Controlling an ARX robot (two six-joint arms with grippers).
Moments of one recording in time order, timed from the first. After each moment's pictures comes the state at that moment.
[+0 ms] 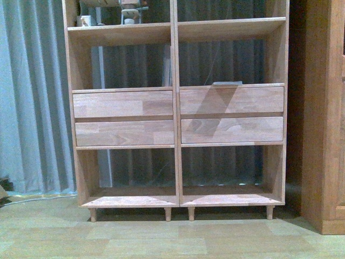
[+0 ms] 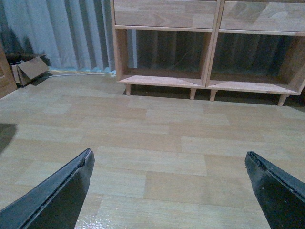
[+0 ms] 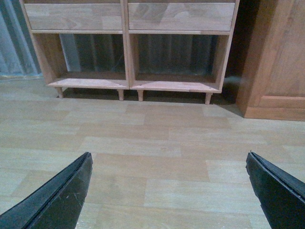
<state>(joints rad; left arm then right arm) -0.01 0.00 0.01 0.00 0.00 -0.01 0.00 0.00 0.02 0.00 0.00 0.00</state>
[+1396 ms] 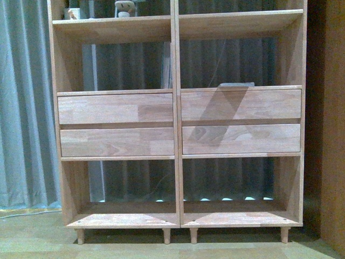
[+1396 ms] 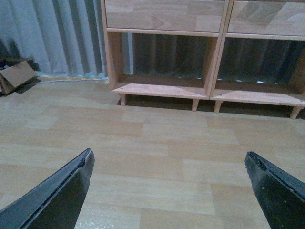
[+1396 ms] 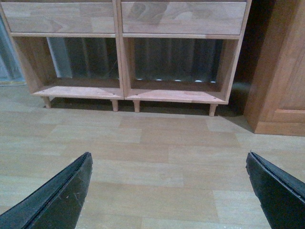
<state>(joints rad) -0.01 0.00 0.01 0.00 0.00 -0.01 0.00 0.00 0.02 0.00 0.00 0.00</state>
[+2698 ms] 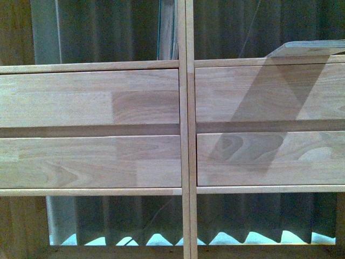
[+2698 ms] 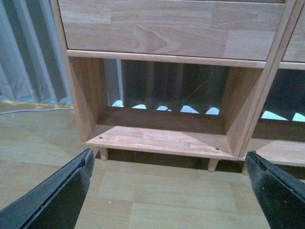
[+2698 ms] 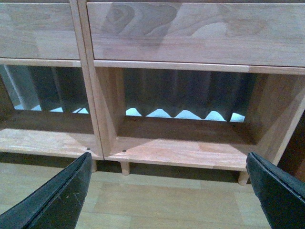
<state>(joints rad) -0.01 0.00 0.01 0.00 0.00 -0.01 0.00 0.00 0.02 0.00 0.00 0.00</state>
